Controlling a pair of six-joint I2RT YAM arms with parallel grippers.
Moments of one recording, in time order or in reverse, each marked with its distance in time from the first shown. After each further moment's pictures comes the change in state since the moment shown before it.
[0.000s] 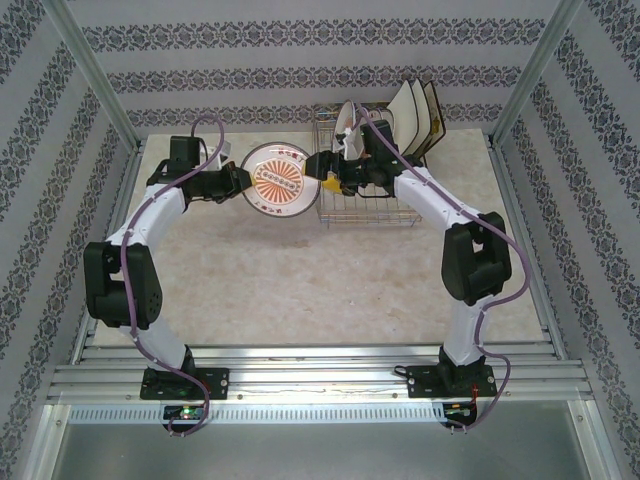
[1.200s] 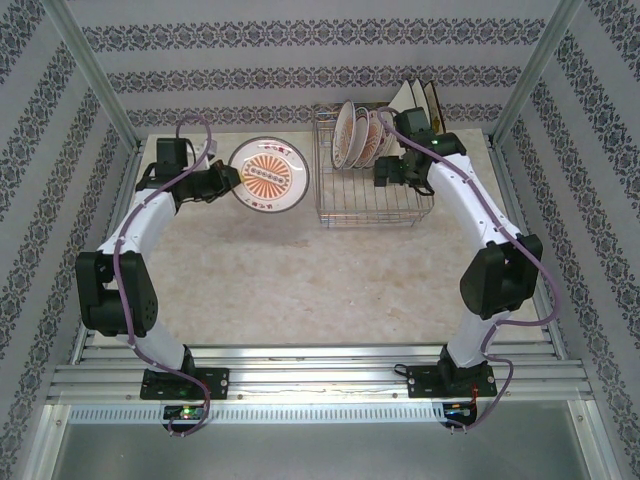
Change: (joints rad) left arm 0.066 -0.054 -0.047 0.048 -0.027 -0.032; right arm -0.106 -0.135 0.153 -0.666 0.937 -0.355
